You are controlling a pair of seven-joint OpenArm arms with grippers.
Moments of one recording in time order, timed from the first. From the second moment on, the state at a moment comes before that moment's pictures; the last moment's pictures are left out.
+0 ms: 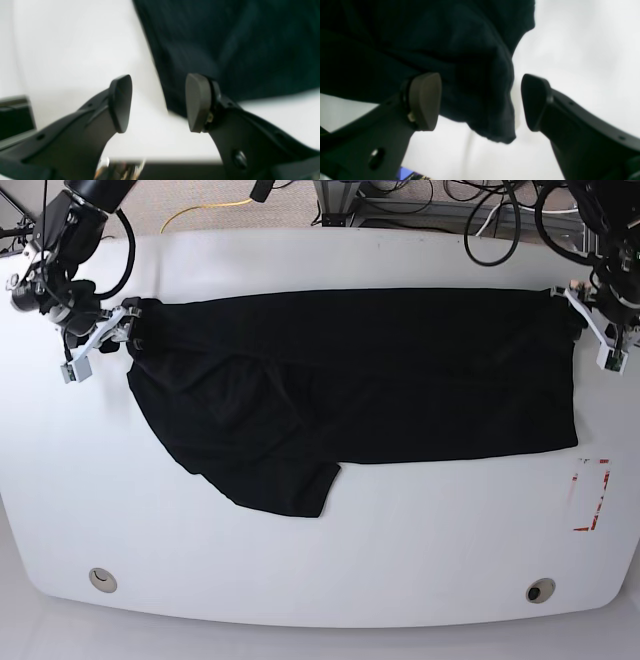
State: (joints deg) left arm 14.6 -16.2 -41.7 111.5 -19.9 -42.9 63.0; right arm -7.3 15.7 40.4 92.6 46.7 40.9 -77.6
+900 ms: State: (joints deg) left arm 2.9 -15.6 -36.8 89.8 -19.9 -35.9 55.5; right arm 1.5 13.9 23.0 90.1 25.4 40.9 -70.9
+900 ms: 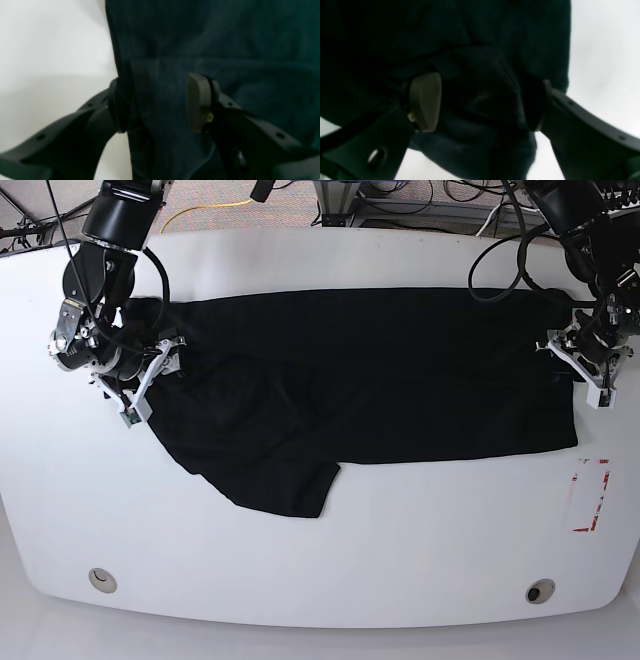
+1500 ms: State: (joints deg) left arm 4.4 -15.7 -36.6 89.7 -20.1 -35.9 55.5; right arm -1.3 13.7 23.0 91.5 23.1 41.0 -66.5
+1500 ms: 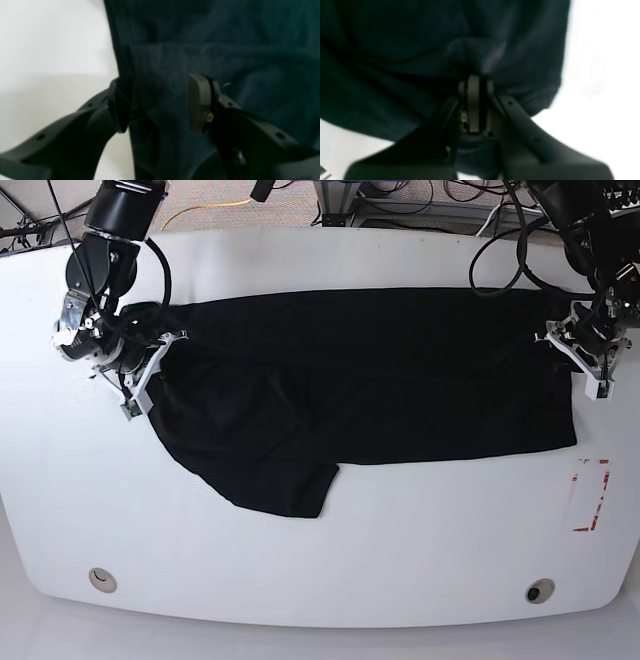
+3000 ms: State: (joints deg) left arm -3.2 -14.0 -33.5 83.2 -19.4 -32.2 55.6; right arm -8.4 11.3 25.6 103.2 23.1 41.1 -69.1
